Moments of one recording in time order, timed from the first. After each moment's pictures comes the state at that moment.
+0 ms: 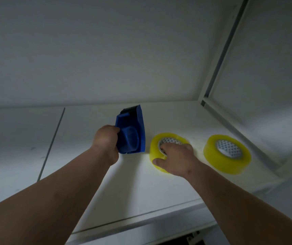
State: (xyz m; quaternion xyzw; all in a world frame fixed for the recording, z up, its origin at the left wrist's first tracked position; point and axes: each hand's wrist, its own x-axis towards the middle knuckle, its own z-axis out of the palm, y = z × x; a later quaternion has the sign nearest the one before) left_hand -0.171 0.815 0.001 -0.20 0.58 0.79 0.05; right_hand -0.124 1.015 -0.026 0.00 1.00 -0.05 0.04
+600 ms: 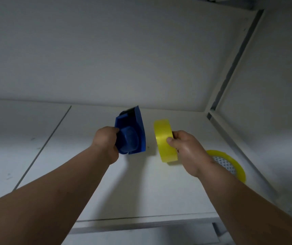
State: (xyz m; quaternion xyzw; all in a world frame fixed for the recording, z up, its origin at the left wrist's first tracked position) left_hand -0.166 0.858 0.010 -0.25 0.54 0.80 0.01; right_hand -0.137 1.069 0.025 0.05 0.78 -0.63 0.04
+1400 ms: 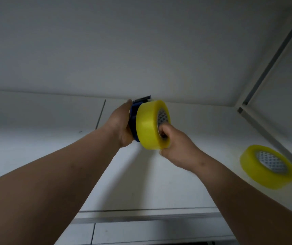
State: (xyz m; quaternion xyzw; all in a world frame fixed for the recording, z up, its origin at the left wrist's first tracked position) left_hand -0.162 0.738 0.036 -0.16 0.48 0.85 0.14; right_hand -0.119 0.913 0.020 -0.19 0.92 -0.35 0.02
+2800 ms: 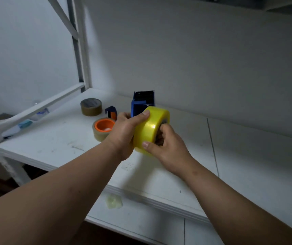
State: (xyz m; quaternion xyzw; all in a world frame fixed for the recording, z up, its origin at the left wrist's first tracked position) left_hand -0.015 0.351 0.049 -0.14 0.53 0.83 -0.11; right_hand -0.034 0.493 0.038 -0.28 0.81 -0.51 0.04
